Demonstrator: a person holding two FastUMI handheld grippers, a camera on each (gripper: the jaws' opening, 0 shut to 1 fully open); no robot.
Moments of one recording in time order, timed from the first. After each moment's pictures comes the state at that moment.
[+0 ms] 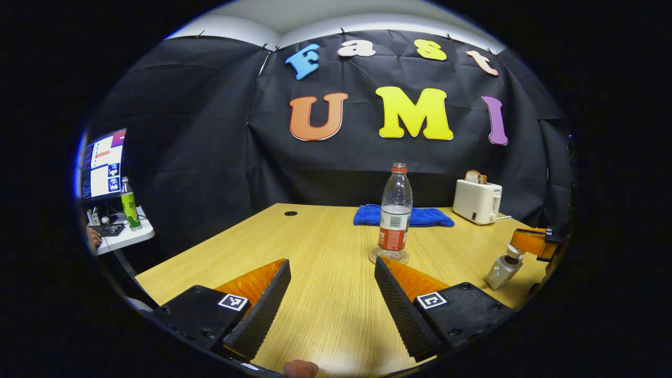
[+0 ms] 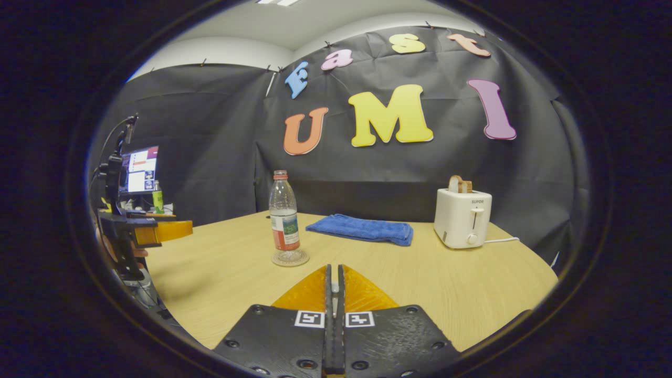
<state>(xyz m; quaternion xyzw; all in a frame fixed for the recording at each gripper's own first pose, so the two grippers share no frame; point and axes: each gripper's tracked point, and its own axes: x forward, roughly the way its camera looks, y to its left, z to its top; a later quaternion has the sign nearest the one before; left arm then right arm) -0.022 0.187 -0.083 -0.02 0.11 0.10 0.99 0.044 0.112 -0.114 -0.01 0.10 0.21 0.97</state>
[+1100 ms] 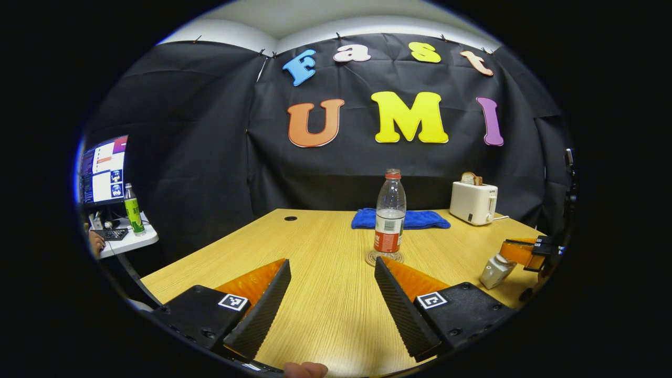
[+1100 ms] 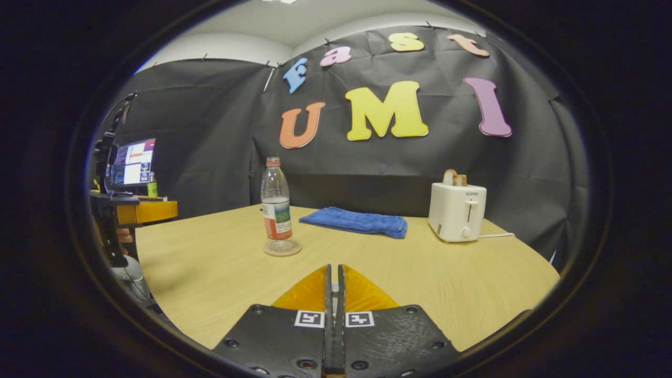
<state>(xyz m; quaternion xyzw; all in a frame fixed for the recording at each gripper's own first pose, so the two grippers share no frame) -0.034 0.172 -0.072 -0.01 0.10 0.09 0.99 0.043 0.105 -0.133 -0.02 0.10 0.20 0.97</state>
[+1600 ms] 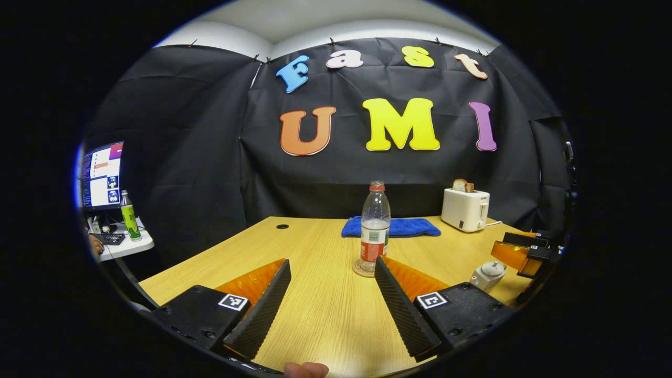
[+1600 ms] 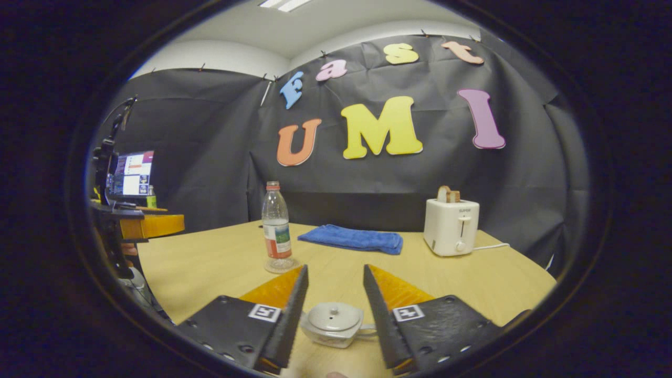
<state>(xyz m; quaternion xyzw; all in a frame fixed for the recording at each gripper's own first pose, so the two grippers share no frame) -0.028 0.144 -0.045 -0.01 0.08 0.08 0.99 0.037 0.095 -0.087 0.00 0.05 0.19 0.98</state>
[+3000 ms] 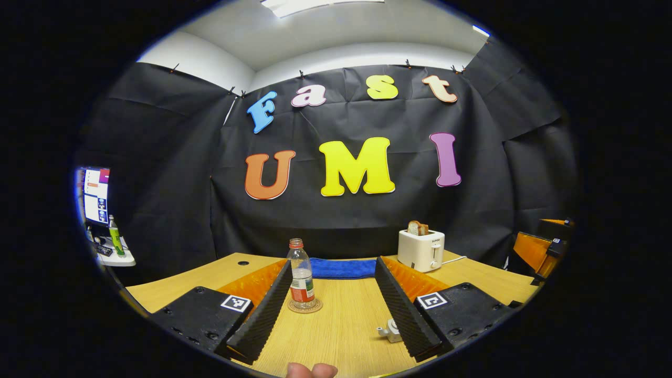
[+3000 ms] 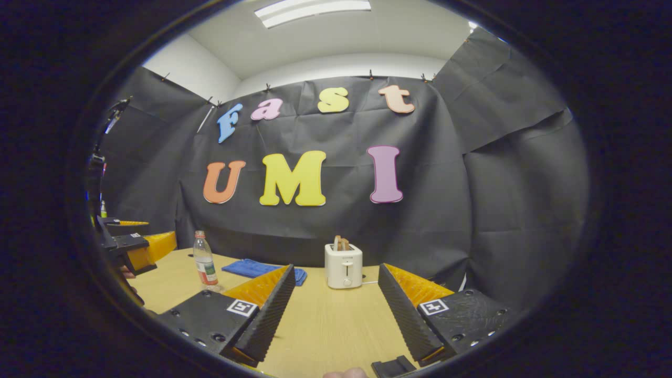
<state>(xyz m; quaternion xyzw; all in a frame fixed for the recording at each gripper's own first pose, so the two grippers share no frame) -0.013 0.003 0.042 0.01 -0.02 0.03 1.00 -0.058 -0.061 0.018 0.00 -0.04 -0.03 1.00</state>
